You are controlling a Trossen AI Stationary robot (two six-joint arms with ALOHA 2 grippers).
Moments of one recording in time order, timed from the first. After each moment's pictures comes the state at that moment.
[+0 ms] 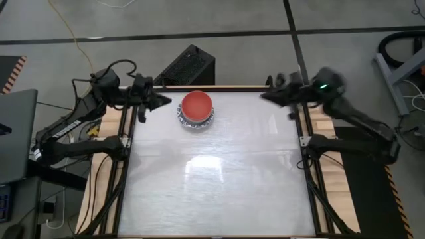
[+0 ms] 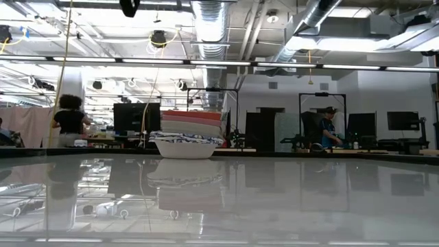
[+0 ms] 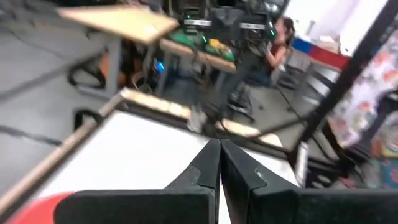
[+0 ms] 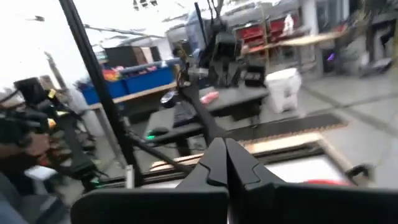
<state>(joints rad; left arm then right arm) 0.61 0.84 1.03 -0.21 0.56 -0.27 -0.62 0.83 1.02 -0.07 -0.71 0.28</state>
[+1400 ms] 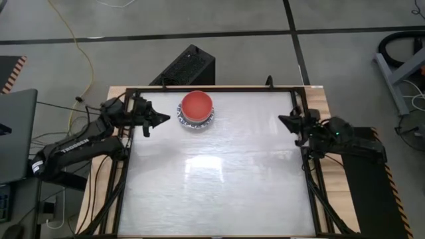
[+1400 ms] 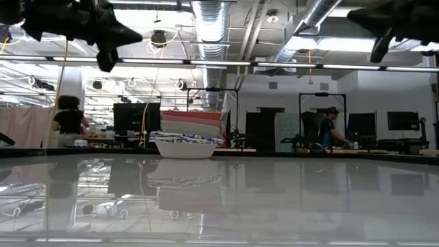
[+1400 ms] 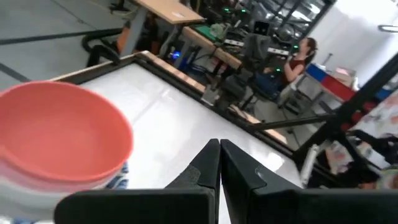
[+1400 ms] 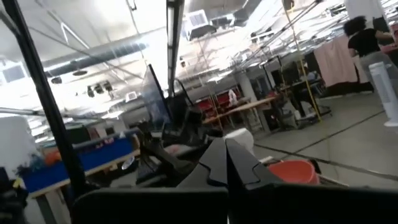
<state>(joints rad) 0.61 0.54 0.44 0.09 0.49 -0.50 -0.18 0.02 0.19 0.18 0.08 0.36</state>
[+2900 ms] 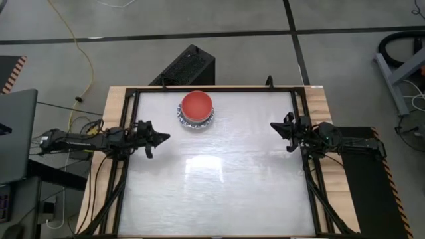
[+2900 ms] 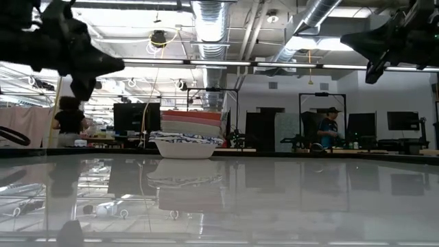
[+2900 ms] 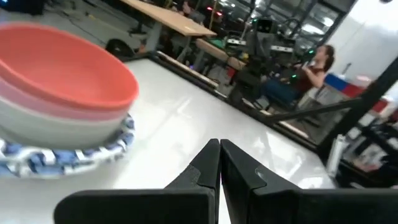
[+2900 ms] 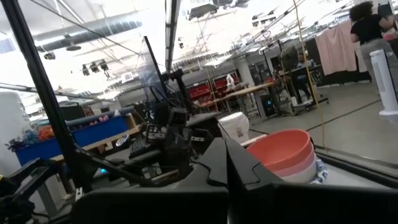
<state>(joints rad) -0.02 0.26 0.06 0.23 -0.24 -0.45 -0.10 0.02 0.01 0.31 0.13 0.31</state>
